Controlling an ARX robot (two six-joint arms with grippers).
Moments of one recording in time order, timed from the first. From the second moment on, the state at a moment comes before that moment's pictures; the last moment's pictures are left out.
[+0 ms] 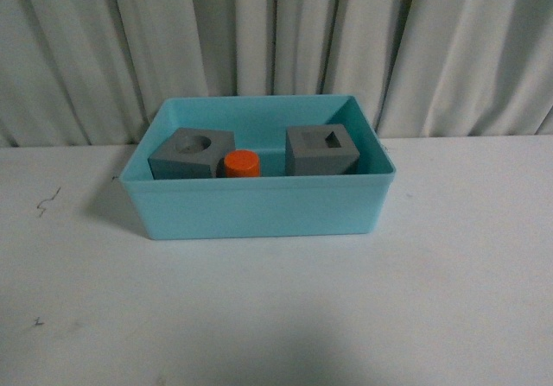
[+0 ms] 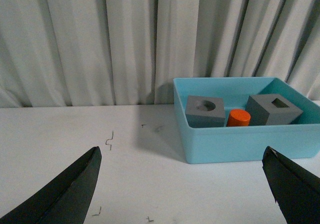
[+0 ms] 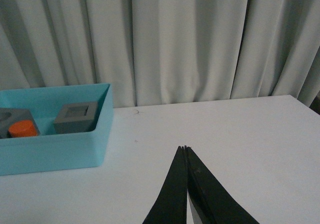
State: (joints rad) left arm 0.00 0.01 0.01 0.00 0.00 -0.01; right arm 0.00 0.30 0.01 0.30 0.00 0.00
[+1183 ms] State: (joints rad) left arm 0.00 0.01 0.01 0.00 0.00 -0.01; right arm 0.00 0.00 0.01 0.00 0.00 0.00
